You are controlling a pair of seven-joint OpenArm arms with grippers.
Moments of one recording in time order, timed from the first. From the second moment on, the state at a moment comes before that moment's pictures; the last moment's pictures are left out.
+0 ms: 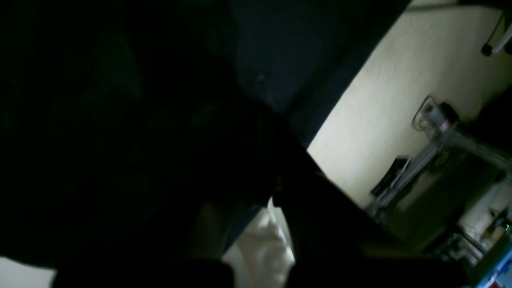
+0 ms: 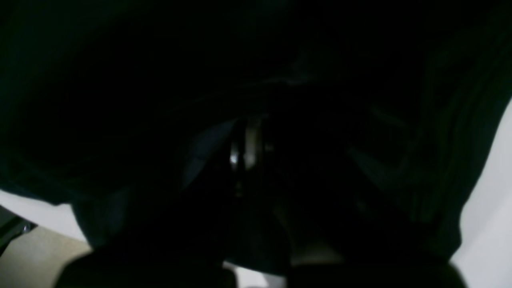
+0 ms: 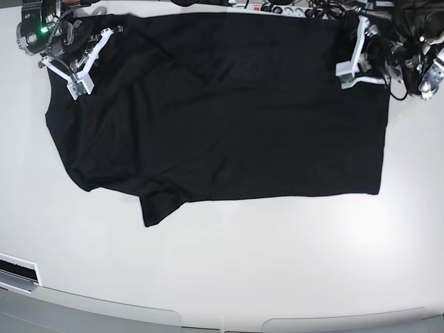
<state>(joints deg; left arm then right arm) 15.3 -52.7 31.3 90.4 -39.1 -34.8 53.2 -30.2 14.9 8.9 97.0 11.0 26.6 -56.3</state>
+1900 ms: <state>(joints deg) 10.7 -54.4 1.5 103.6 -49.2 -31.6 52.8 -27.2 14.9 8.5 115.0 11.4 21.5 -65.4</state>
